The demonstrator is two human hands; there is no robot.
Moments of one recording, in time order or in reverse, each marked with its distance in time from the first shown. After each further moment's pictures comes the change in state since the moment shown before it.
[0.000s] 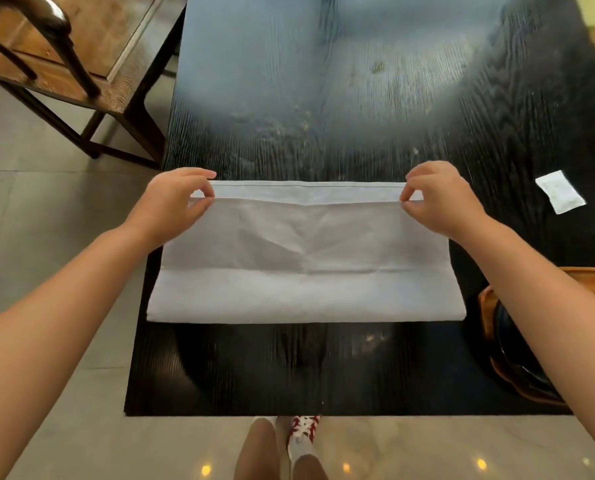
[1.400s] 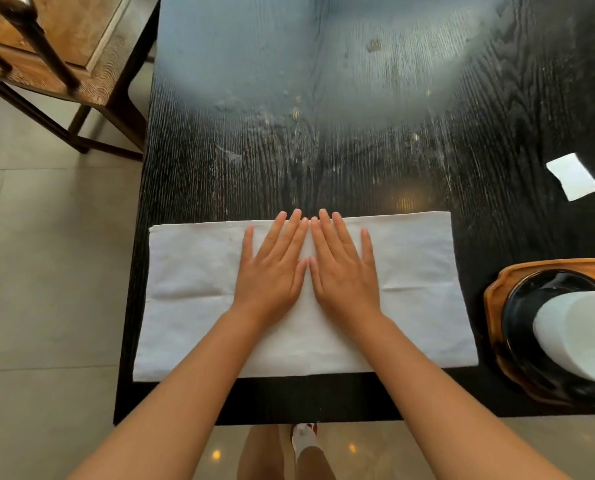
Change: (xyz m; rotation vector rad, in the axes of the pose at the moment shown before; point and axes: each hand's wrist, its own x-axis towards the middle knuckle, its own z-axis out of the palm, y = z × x) left_hand -0.042 0.116 0.118 0.177 -0.121 -0.022; right_hand -0.064 -0.101 0.116 -0.029 0.032 -0.018
